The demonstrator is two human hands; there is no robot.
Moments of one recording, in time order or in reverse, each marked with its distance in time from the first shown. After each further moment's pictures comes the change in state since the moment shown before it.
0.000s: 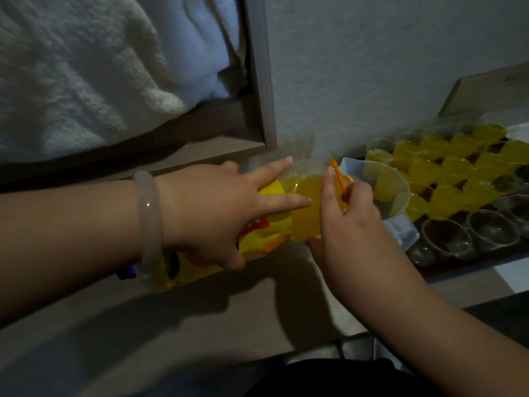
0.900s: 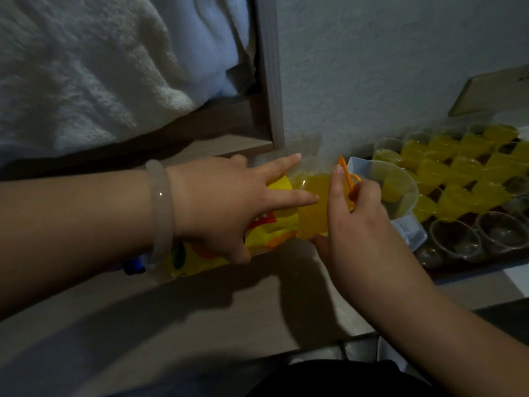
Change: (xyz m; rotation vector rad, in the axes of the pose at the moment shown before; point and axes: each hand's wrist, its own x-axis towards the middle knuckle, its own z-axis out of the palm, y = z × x) left_hand 0.002 -0.002 -0.005 0.020 -0.011 -0.001; right_hand 0.005 0.005 0.015 -0.037 0.100 0.005
